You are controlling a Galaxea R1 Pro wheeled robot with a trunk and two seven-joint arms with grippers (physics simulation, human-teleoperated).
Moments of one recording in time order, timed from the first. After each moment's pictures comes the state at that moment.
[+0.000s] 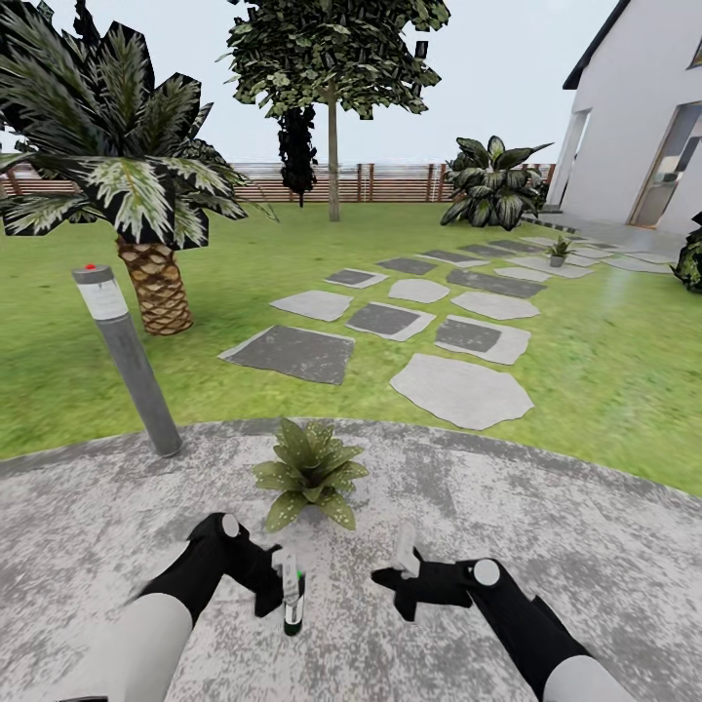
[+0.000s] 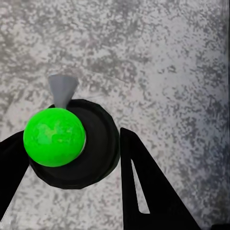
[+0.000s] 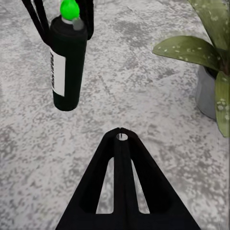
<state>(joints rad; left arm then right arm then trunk) -0.68 -0.06 0.10 -0.65 -1.07 0.01 -1.26 -0.52 -0.06 0.28 -0.76 0.29 -0.16 0.90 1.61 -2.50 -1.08</state>
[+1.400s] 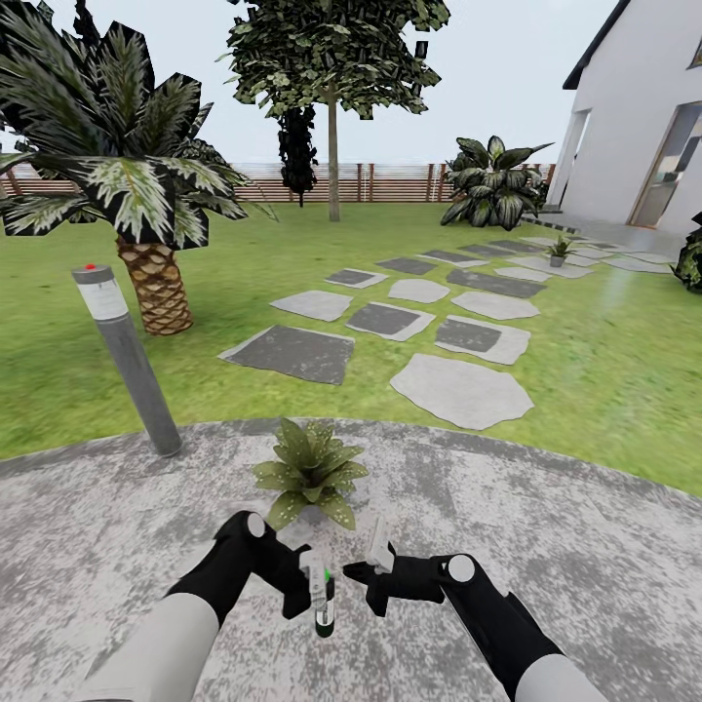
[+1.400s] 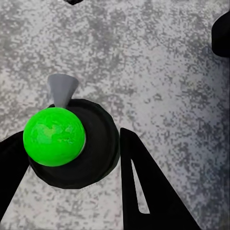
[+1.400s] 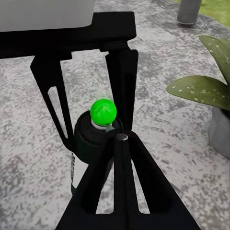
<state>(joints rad) -0.68 -0.14 0.06 -0.66 -1.06 -0.02 -1.27 -0.52 0.03 0.29 -0.79 0.29 -0.16 0.90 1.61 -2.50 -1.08</state>
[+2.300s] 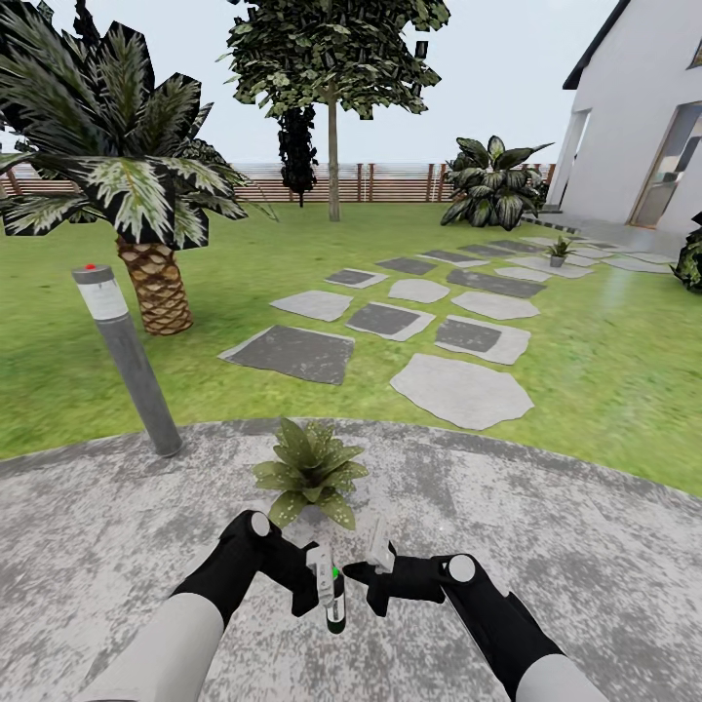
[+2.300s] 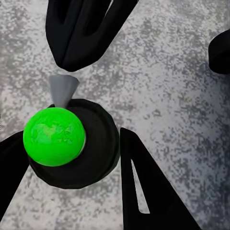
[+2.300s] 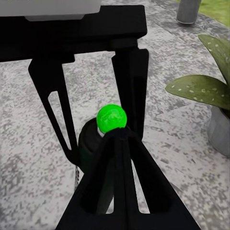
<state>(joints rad) -0.68 -0.16 0.06 -0.66 -1.01 -0.02 -1.27 -0.52 0.02 0.29 -0.79 0.30 -0.16 0.90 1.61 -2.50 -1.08</state>
